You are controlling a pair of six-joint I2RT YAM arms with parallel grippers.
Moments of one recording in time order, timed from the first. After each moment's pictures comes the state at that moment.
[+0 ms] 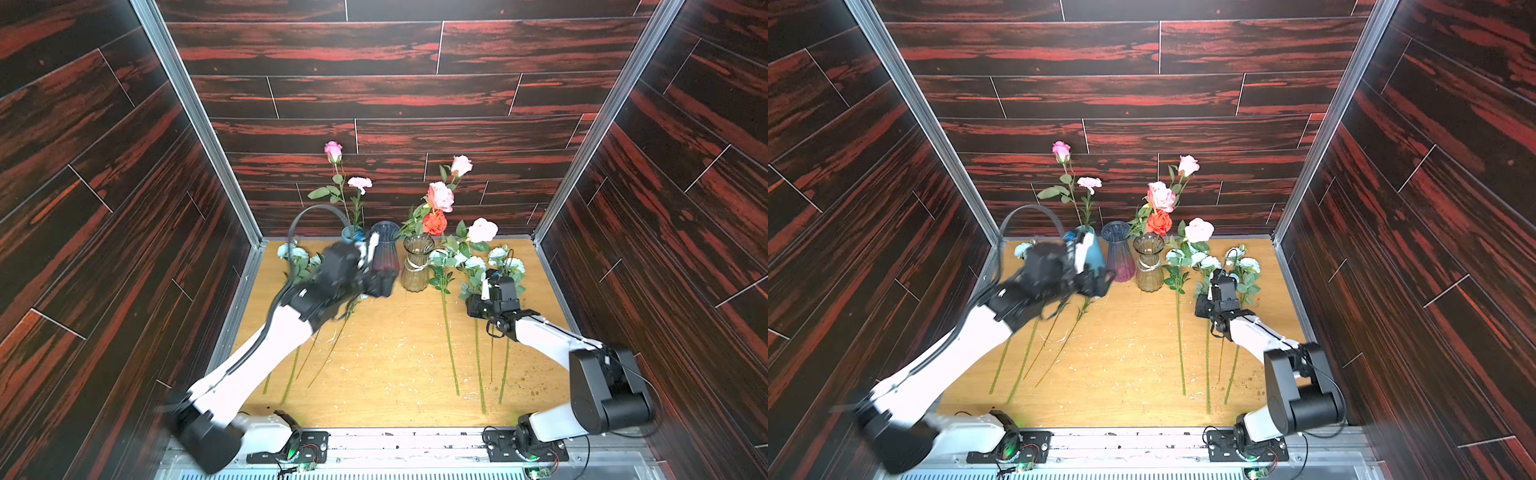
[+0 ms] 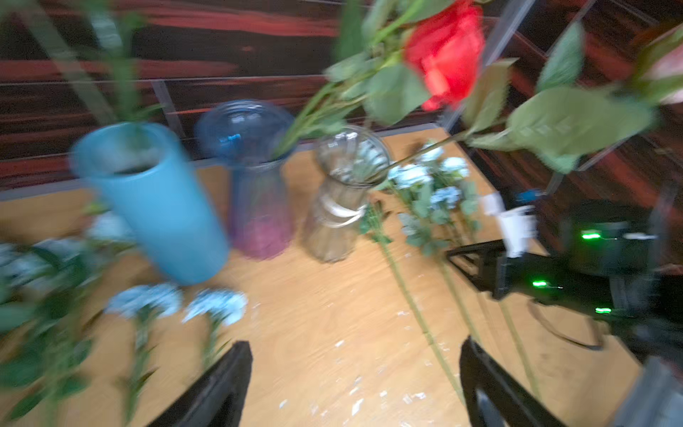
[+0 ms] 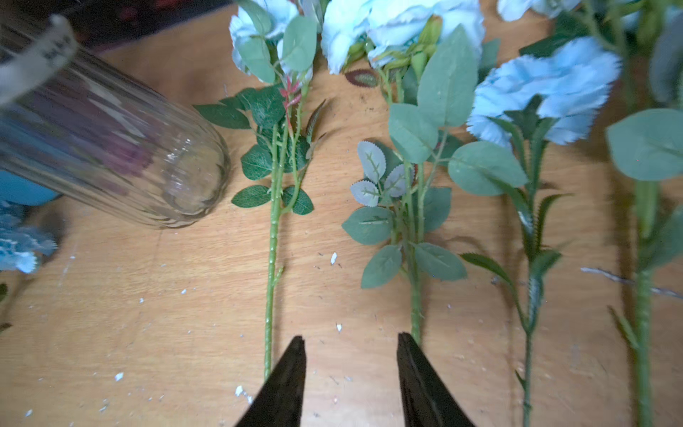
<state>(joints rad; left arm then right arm) -0.59 1.20 1.18 -0.44 -0.07 -0.27 0.24 1.43 0.71 0.00 0.00 0.34</state>
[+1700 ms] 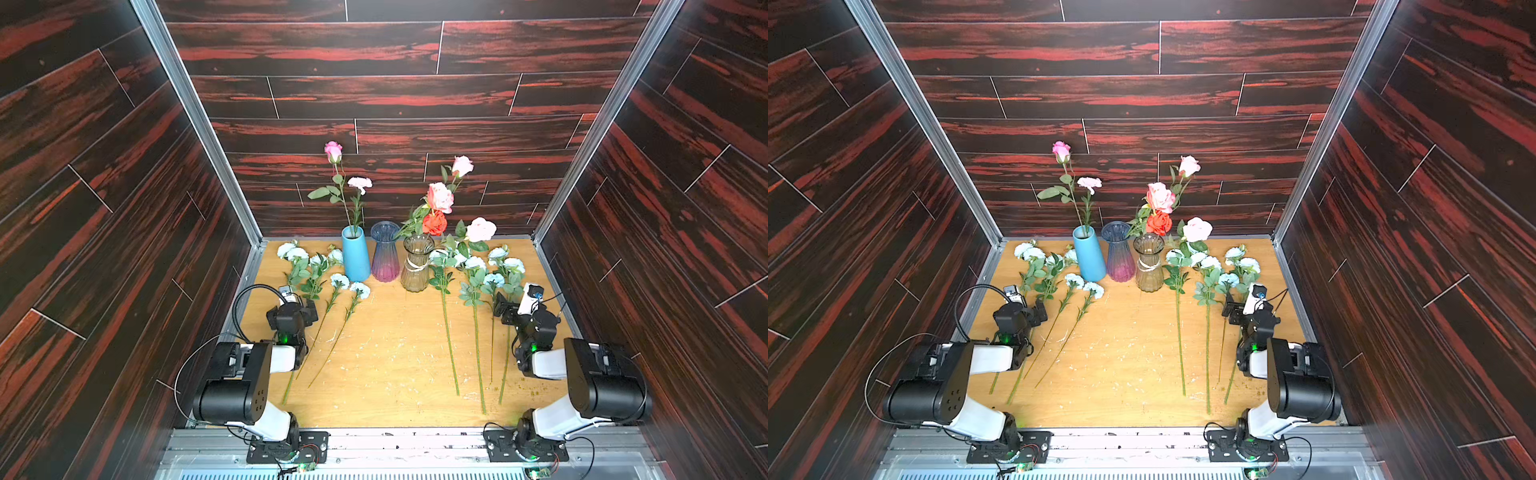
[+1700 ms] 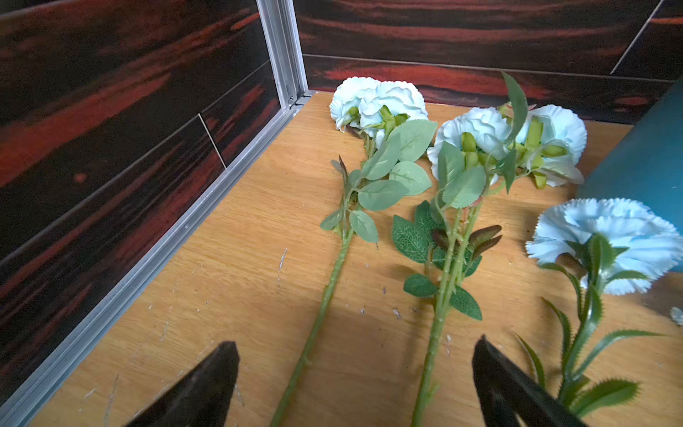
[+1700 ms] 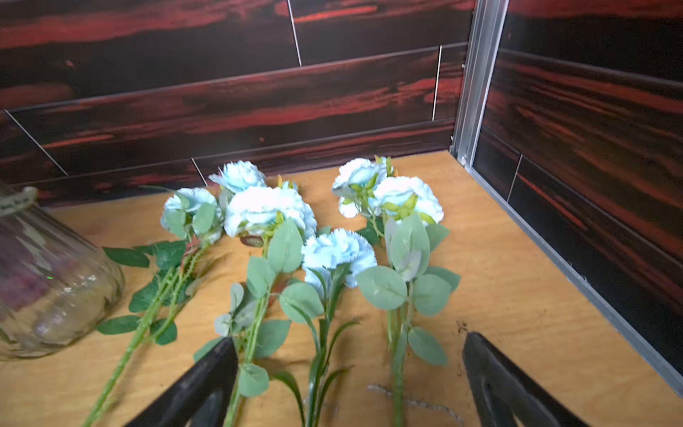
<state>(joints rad) 0.00 1.55 0.39 0.75 -0.30 -0.10 -0.09 1.56 0.30 1.07 -0.07 0.08</state>
